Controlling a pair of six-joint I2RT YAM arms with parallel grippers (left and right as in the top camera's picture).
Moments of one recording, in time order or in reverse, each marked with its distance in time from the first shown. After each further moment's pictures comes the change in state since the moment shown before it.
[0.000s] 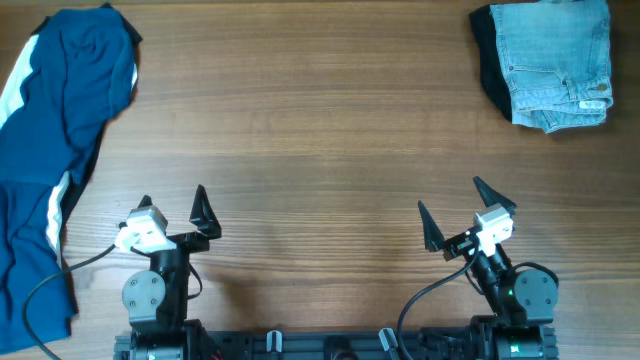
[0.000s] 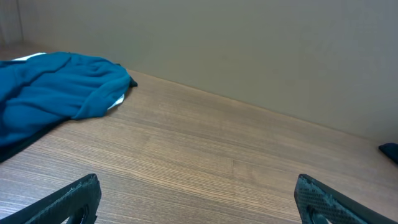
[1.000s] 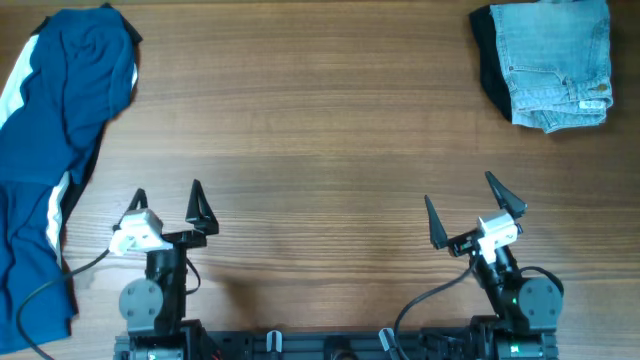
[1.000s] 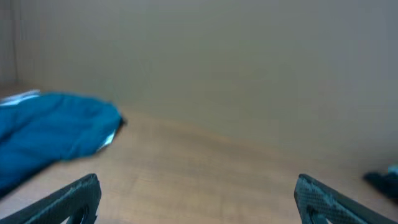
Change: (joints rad) left arm 0.000 0.000 -0.006 0.161 0.011 0.000; right arm 0.000 0.001 0.000 0.154 0.029 -0.089
